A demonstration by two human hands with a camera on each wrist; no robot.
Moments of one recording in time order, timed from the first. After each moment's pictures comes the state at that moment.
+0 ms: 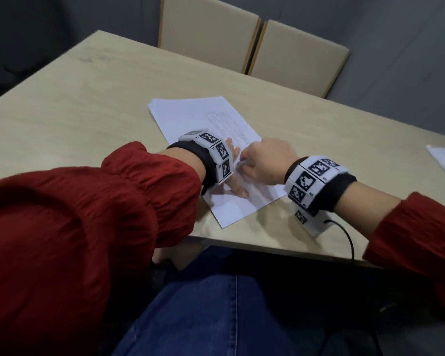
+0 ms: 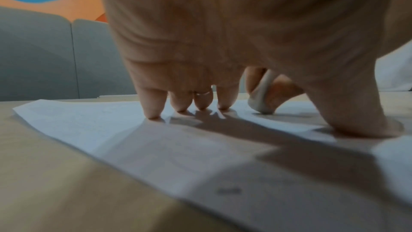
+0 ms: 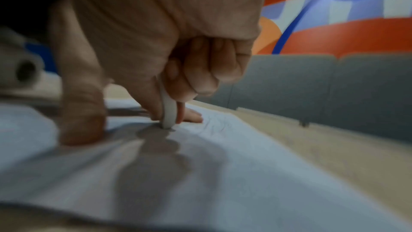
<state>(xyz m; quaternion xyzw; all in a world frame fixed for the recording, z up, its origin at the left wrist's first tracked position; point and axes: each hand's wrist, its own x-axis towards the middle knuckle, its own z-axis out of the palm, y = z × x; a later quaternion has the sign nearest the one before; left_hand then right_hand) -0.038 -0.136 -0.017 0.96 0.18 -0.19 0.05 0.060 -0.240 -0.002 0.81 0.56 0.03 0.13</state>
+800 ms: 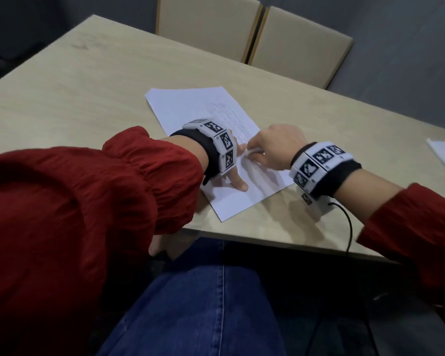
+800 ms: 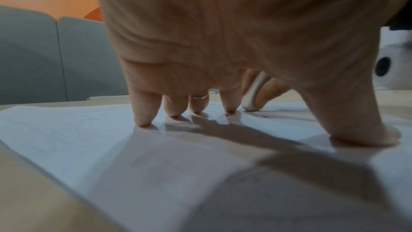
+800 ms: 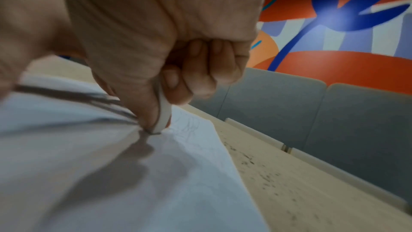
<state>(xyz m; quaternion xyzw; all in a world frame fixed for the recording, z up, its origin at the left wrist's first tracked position) -0.034 -0.142 -0.006 0.96 0.17 -0.21 0.01 0.069 -0.241 0.012 0.80 0.58 0.04 0.16</state>
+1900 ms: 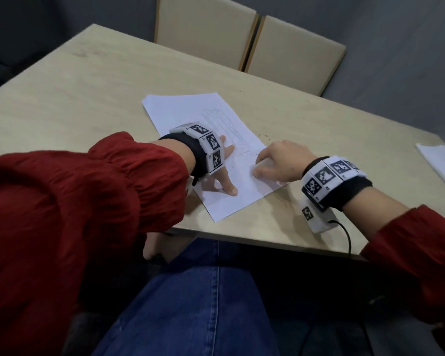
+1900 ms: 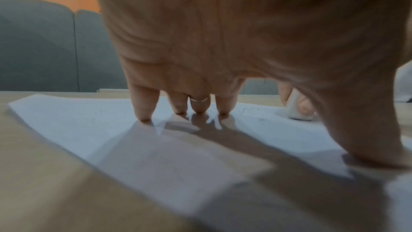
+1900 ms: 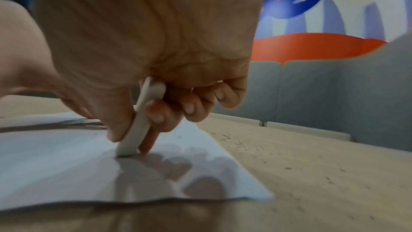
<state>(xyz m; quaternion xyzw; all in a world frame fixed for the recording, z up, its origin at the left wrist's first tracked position) -0.033 -0.129 -0.018 0.95 0.19 -0.24 0.06 0.080 -0.275 0.017 0.86 0.50 -0.09 0.09</state>
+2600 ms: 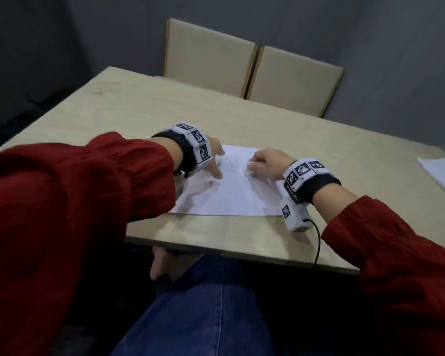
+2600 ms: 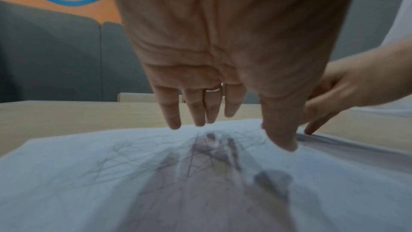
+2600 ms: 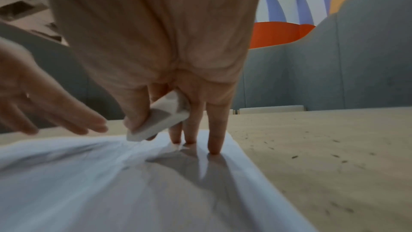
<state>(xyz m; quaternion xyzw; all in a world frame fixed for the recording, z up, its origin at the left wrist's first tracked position) -0.028 -0.113 0.020 0.96 0.23 -0.16 0.05 0.109 -0.246 0.011 0.88 0.44 -0.16 -0.06</state>
